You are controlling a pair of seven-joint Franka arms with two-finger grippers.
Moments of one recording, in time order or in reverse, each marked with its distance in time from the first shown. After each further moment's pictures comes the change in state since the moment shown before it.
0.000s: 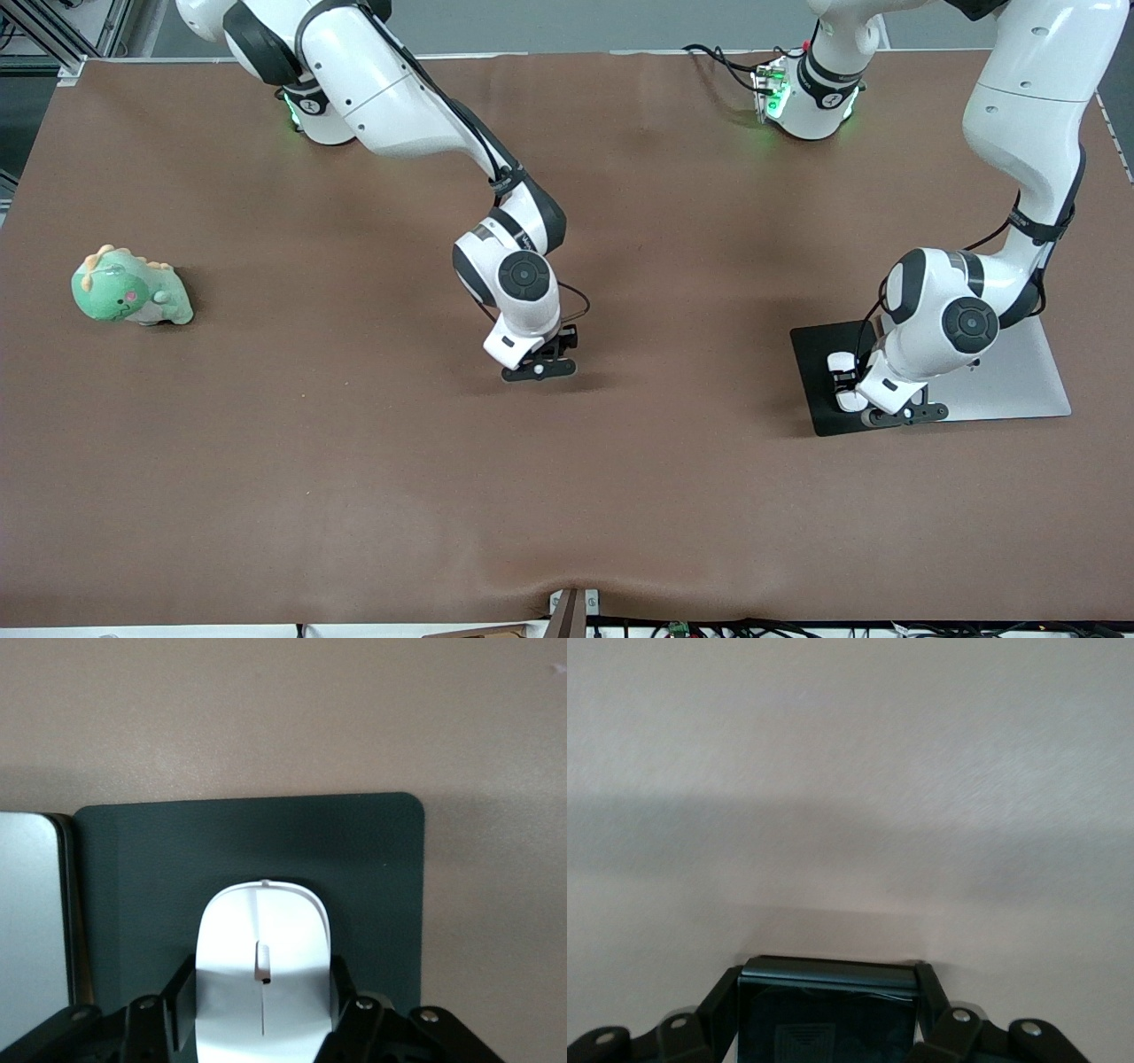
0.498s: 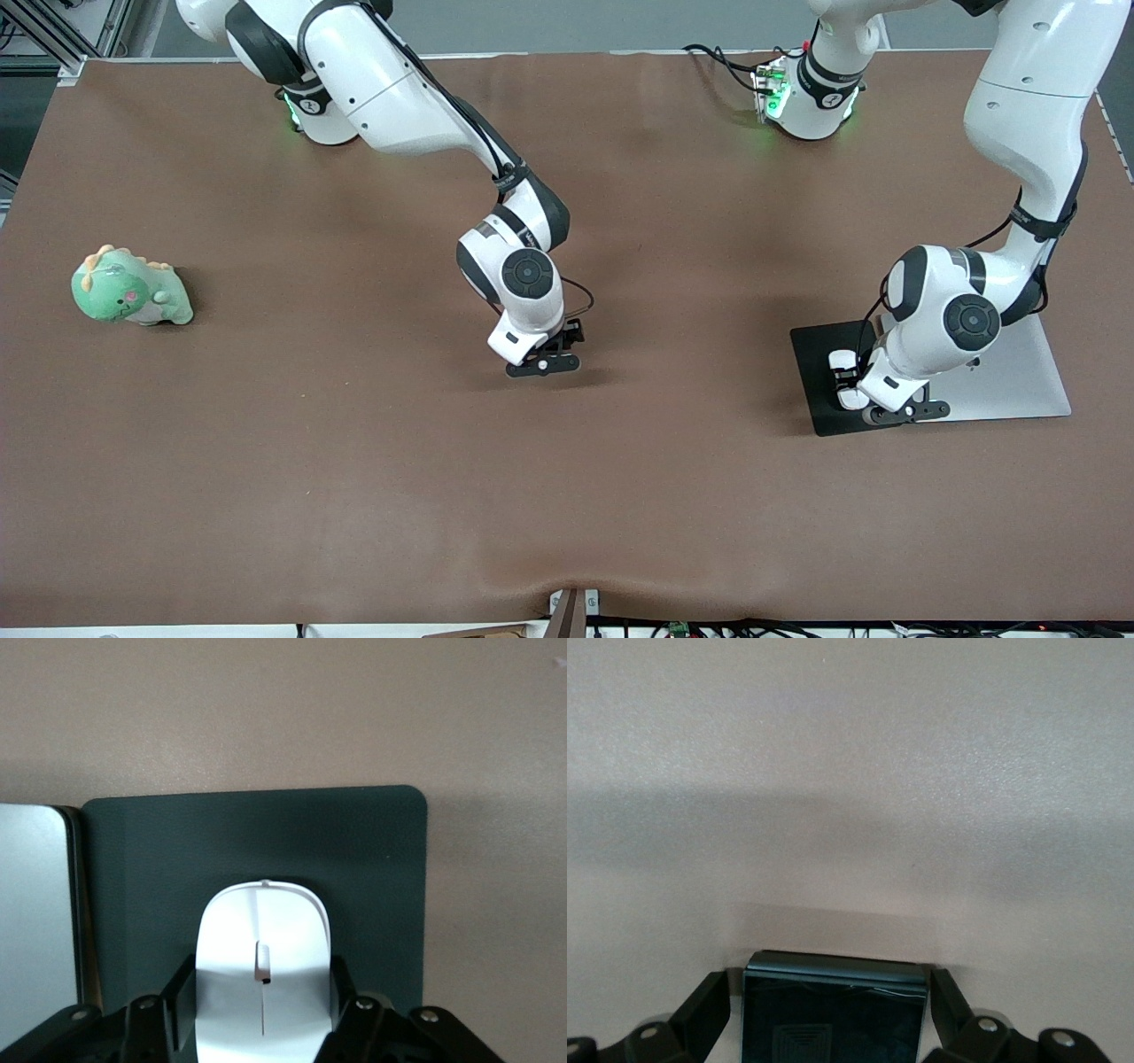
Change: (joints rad) left arm 0.000 -0.013 0.001 -0.012 0.000 -0.003 0.000; right arm 0.019 0.002 0.011 -0.009 0.020 -0.003 0.001
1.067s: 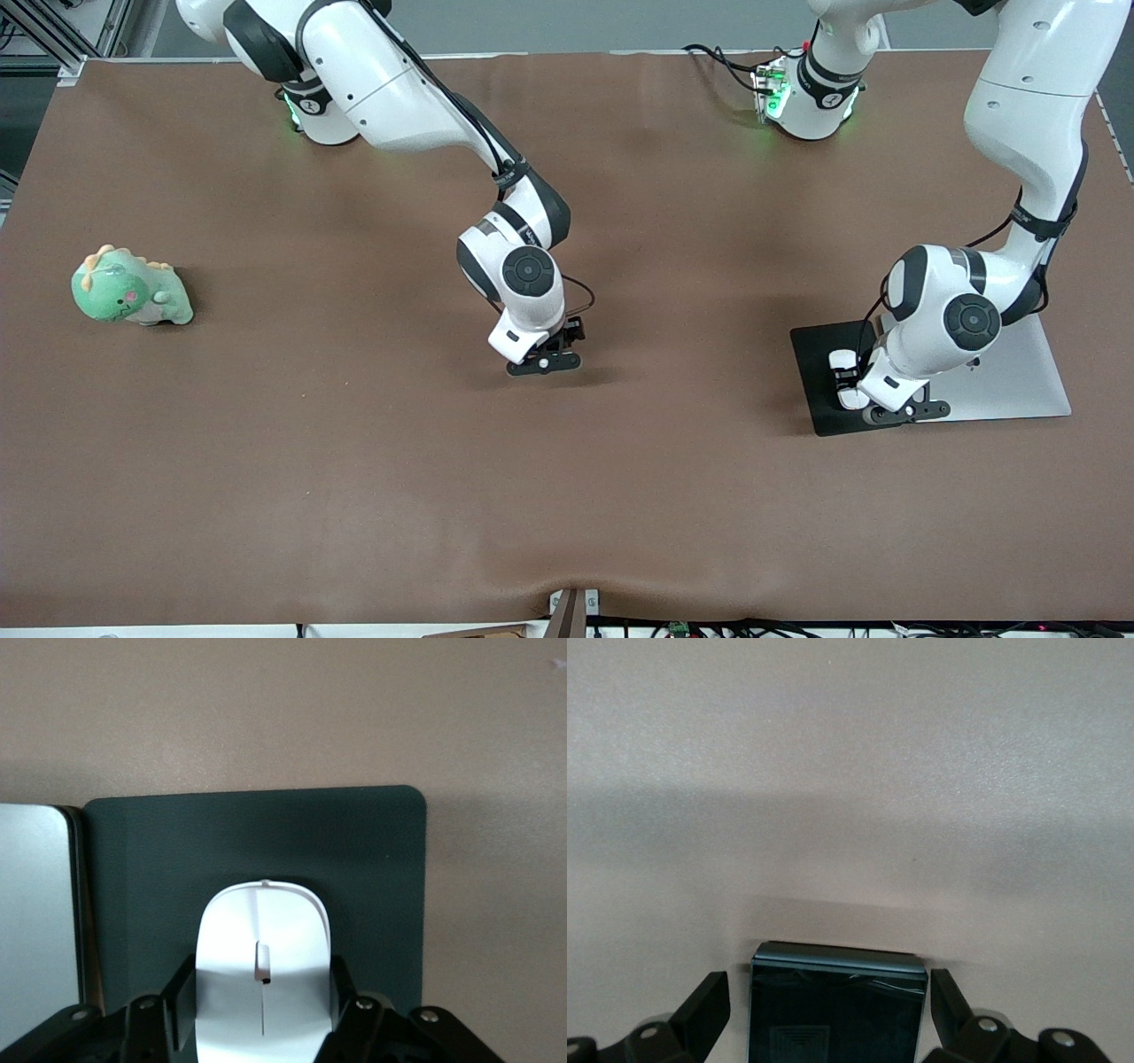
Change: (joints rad) left arm 0.000 -0.004 0.000 -0.002 0.000 -0.001 0.000; right arm 0.000 -0.009 0.003 0.000 0.002 -0.014 -0.001
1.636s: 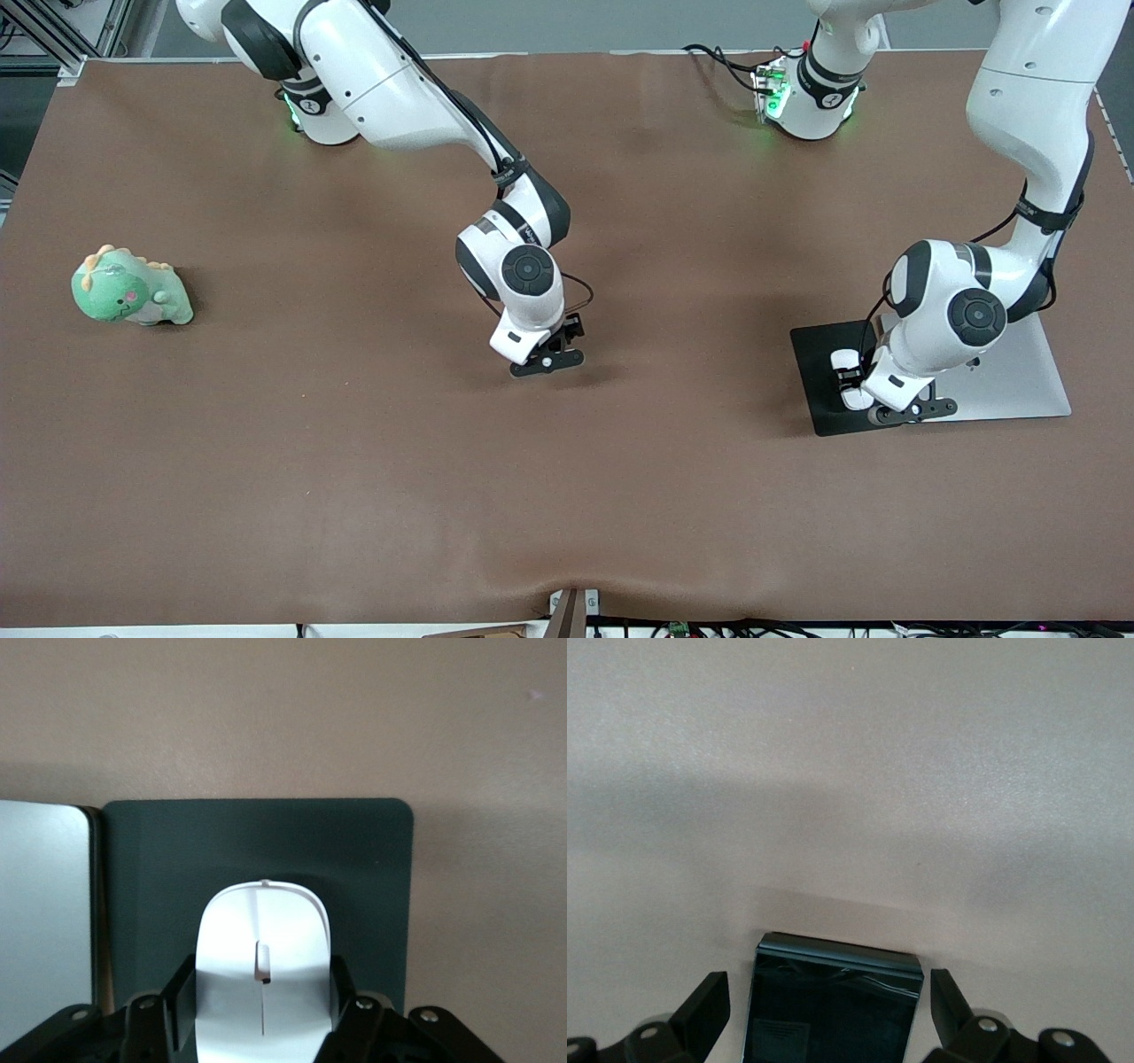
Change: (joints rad) left arm -0.006 -0.017 0.000 0.000 0.000 -0.013 -0.041; right arm -0.001 -0.010 0.000 0.000 0.000 -0.014 -0.068
